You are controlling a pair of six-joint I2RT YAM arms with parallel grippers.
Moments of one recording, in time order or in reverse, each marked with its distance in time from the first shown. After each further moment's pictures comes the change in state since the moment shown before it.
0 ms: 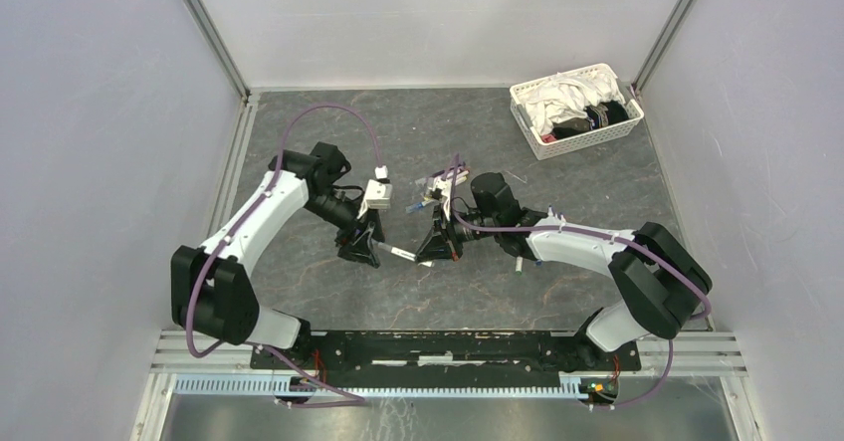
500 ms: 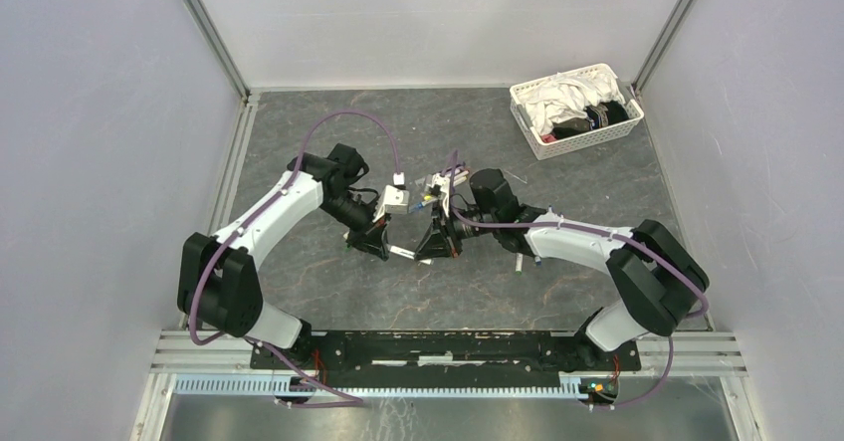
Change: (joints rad) left arm -0.103 0.056 -0.020 0.142 -0.108 -0.132; right arm -0.004 0.011 0.029 -0.017 -0.029 0.003
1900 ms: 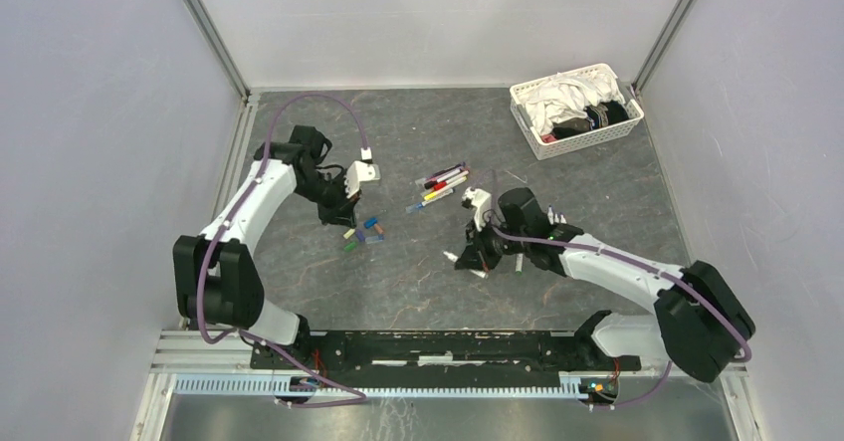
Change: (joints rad) left arm 0.244 0.017 0.115 -0.021 -0.198 0.069; right arm -0.042 -0.243 -0.181 -0.328 0.268 -0.019
